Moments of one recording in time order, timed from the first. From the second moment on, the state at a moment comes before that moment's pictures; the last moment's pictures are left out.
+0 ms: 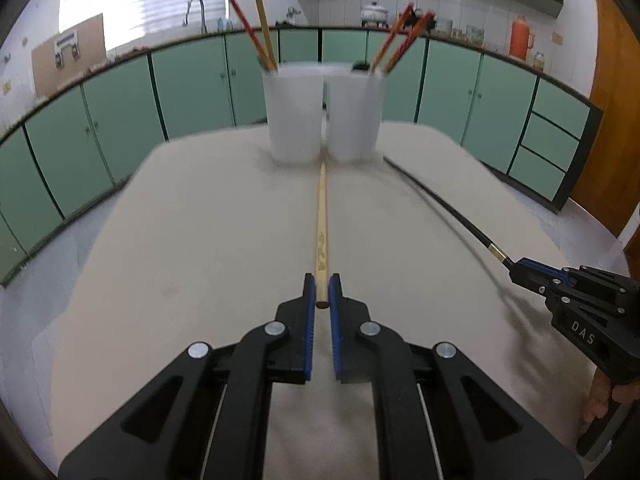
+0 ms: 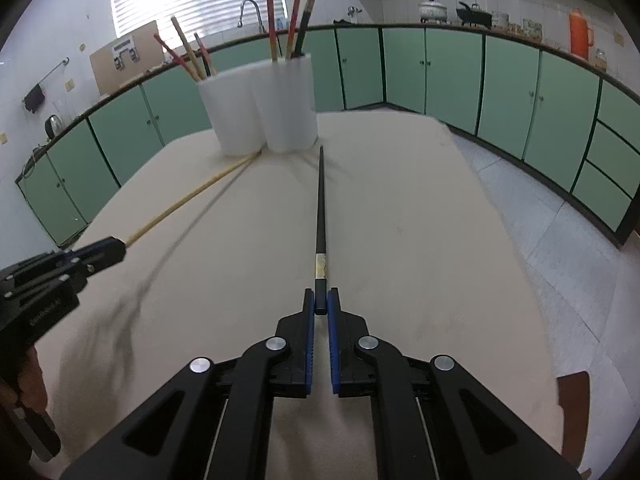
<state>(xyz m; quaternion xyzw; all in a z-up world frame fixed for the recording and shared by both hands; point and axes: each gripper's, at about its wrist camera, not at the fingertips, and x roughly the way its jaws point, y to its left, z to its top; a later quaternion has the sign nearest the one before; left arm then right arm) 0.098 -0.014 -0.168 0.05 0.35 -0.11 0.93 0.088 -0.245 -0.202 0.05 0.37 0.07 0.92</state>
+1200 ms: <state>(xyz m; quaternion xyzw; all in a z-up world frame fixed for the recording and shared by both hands) 0.096 -0.019 -0.005 0.02 0.19 -0.17 0.97 0.122 -0.248 -0.018 0.01 0.24 0.18 0.95</state>
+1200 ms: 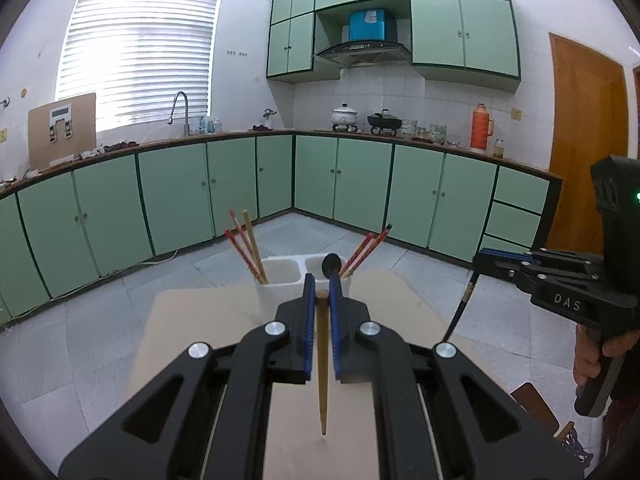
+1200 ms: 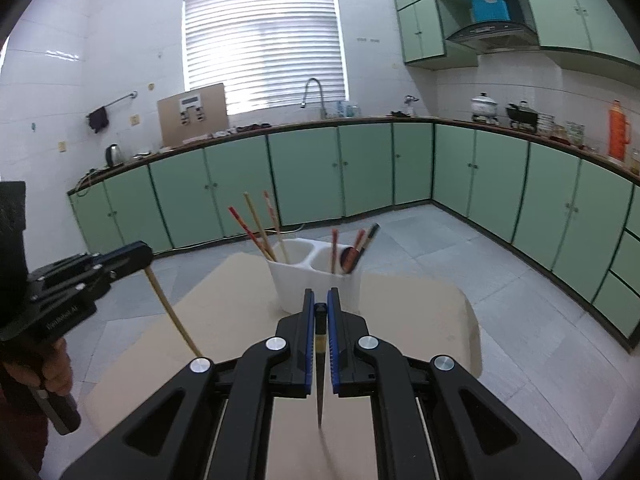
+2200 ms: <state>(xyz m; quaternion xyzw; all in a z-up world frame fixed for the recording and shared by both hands) 0.234 -0.040 0.097 0.02 0.08 -0.14 0.99 0.273 -0.224 0.087 0.05 0.13 0.18 0.97</state>
